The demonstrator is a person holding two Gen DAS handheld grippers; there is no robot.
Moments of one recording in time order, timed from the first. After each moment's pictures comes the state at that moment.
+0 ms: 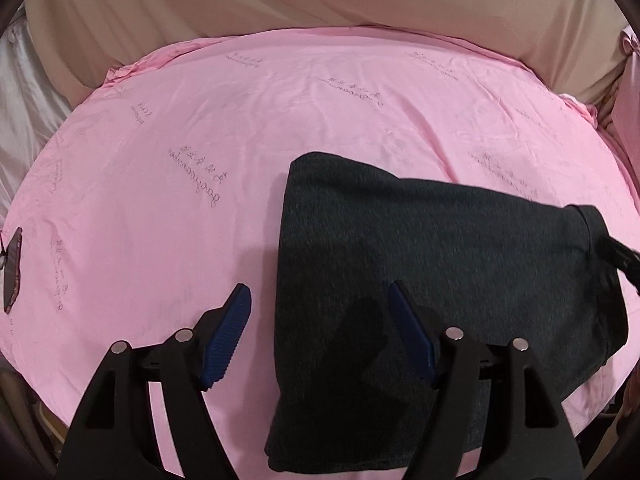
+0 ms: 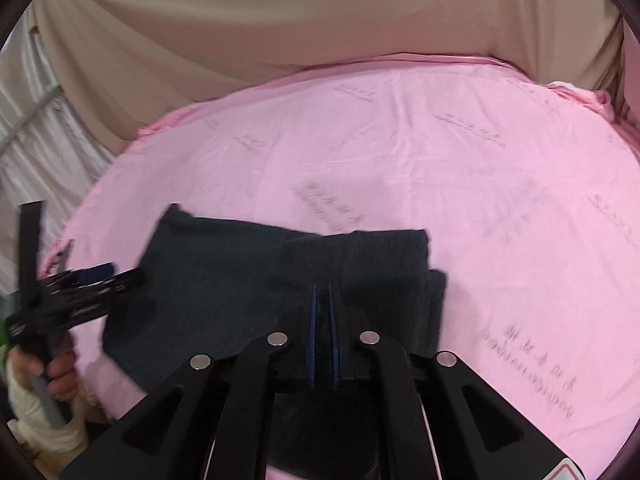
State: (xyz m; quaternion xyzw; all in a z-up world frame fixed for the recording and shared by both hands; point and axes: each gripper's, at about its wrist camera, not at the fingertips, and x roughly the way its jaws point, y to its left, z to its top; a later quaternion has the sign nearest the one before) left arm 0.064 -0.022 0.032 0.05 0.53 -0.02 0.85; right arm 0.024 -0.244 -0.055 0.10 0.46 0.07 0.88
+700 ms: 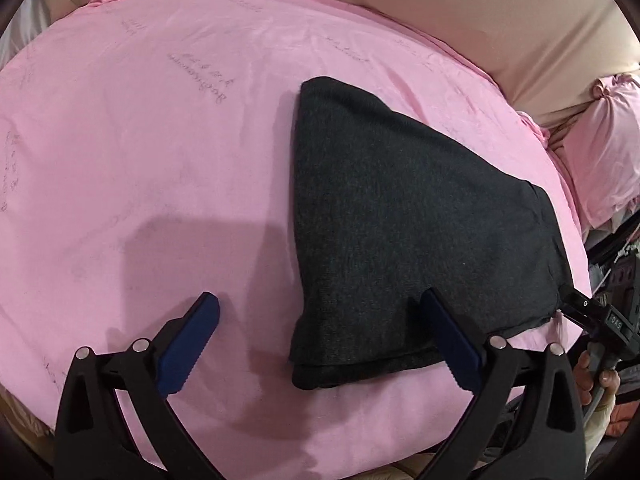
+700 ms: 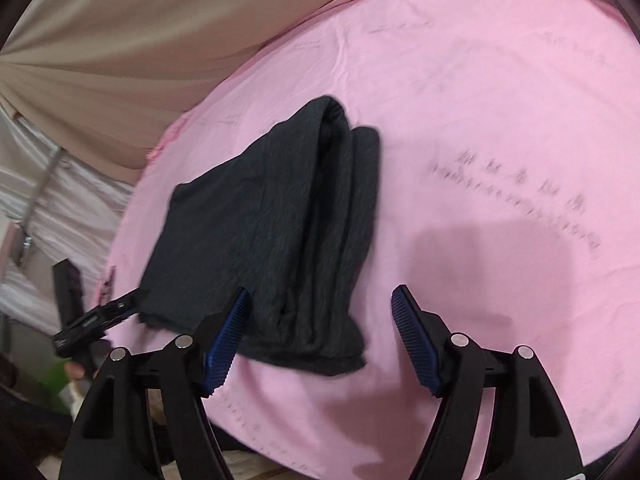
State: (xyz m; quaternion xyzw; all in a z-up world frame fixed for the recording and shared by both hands) left arm 0.018 0.044 0.009 -0.09 0.56 -0.13 0.81; right arm -0.055 -0.301 -0.100 0.28 0.48 0.15 0.82
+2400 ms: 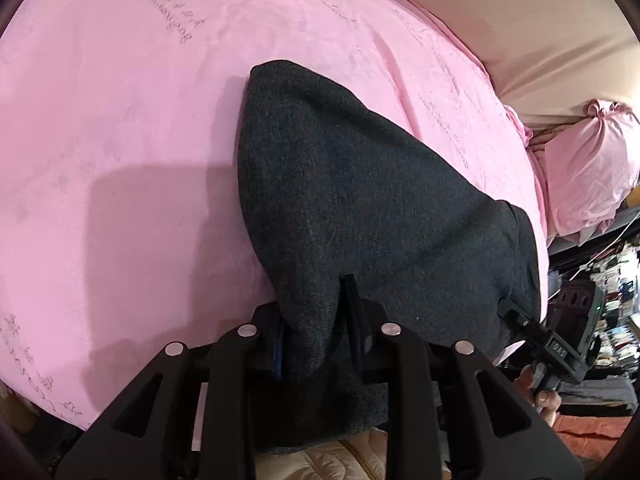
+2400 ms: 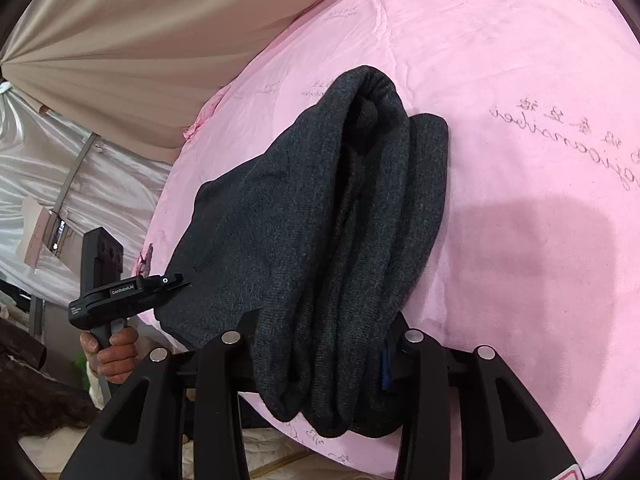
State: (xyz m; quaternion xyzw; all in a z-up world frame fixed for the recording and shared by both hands) left arm 0.022 0.024 0.003 -0.16 0.63 -0.14 0.75; right arm -0.061 -0.276 -0.109 0.29 0.49 0.18 0.80
